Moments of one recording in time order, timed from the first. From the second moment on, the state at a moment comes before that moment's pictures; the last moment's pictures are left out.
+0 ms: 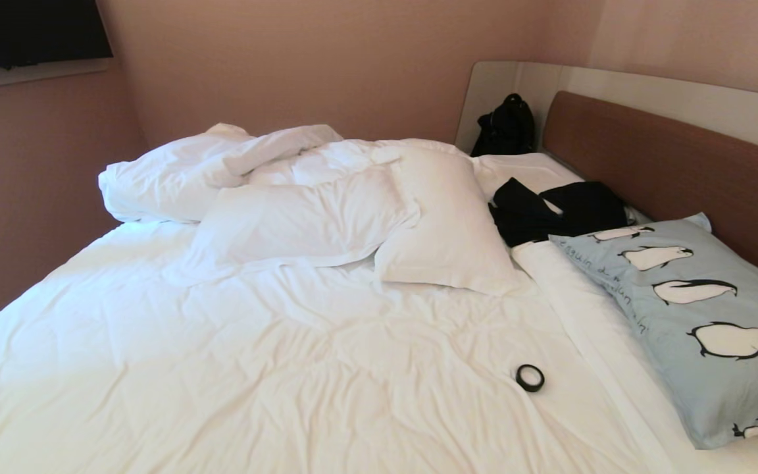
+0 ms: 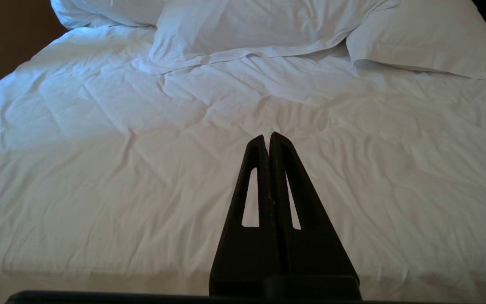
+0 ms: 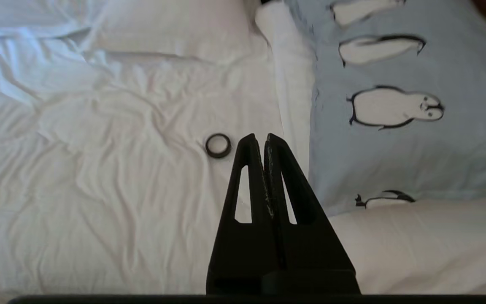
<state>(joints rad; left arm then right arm) 0.00 0.00 0.00 0.00 0.00 0.00 -0.02 0.77 -0.48 -0.05 -0.01 0.01</state>
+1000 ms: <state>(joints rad) 0.00 0.00 0.00 0.00 0.00 0.00 -0.36 1.73 -1.13 -0.30 -0.09 0.16</state>
